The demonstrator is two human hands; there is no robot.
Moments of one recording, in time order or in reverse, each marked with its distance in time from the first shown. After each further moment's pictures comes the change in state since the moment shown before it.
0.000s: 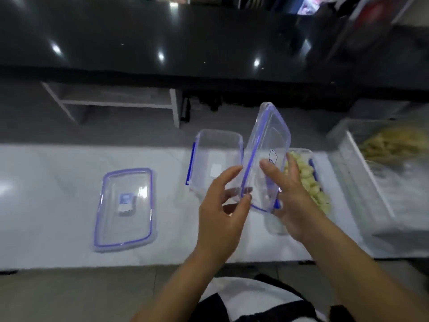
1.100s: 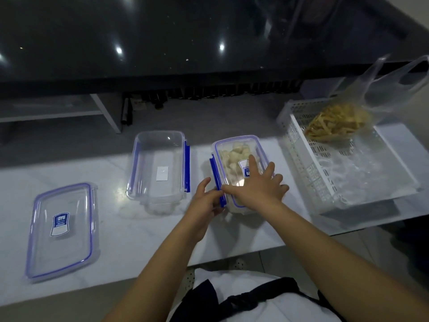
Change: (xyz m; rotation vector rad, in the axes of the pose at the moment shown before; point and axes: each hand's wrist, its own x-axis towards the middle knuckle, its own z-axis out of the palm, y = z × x) left_hand 0.043 -0.085 0.102 -0.156 -0.196 -0.889; right_hand 0.087 0.055 -0.113 -1.361 0.260 0.221
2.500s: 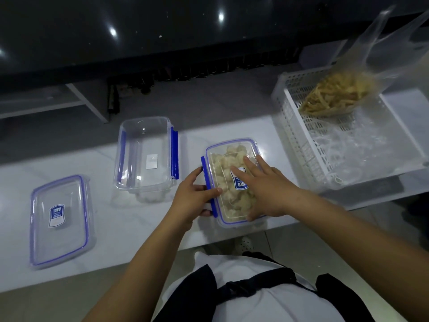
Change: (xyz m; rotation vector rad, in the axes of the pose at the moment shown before) left_hand -0.009 0.000 0.006 0.379 0.123 0.009; right_hand -0.021 0.065 -0.038 -0.296 -0.337 -0.605
